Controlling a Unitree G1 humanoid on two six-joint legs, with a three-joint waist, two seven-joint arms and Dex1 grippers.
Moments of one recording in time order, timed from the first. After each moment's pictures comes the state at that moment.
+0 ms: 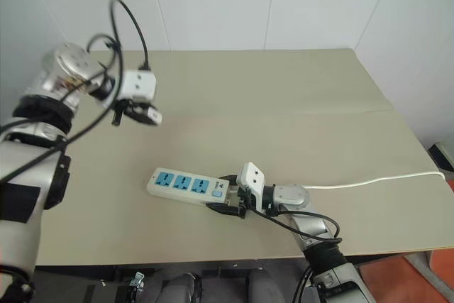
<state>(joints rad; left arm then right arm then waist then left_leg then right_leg) -1.44 0.66 -0.23 1.11 0.27 -0.19 -1.48 -0.38 -0.31 0.27 0.19 0.21 0.02 1.07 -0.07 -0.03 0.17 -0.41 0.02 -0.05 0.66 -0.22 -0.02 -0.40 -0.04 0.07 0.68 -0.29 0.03</state>
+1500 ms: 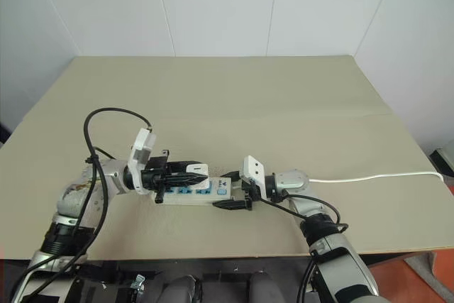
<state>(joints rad) -0.43 0.50 -0.05 0.00 -0.55 0.43 -1.30 -0.58 -0.31 0.28 0.55 0.19 -0.14 1.27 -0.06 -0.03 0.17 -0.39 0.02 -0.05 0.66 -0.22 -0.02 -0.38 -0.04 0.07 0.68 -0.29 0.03</state>
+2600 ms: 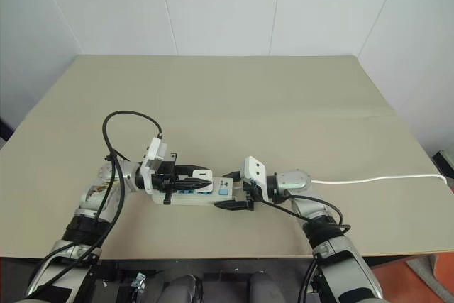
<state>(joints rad) -0.50 0.46 -0.09 0.25 -0.44 0.18 -1.42 -0.56 -0.34 0.27 0.48 0.18 -0.10 1.26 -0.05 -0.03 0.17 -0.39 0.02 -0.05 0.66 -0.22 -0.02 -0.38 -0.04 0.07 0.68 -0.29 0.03</state>
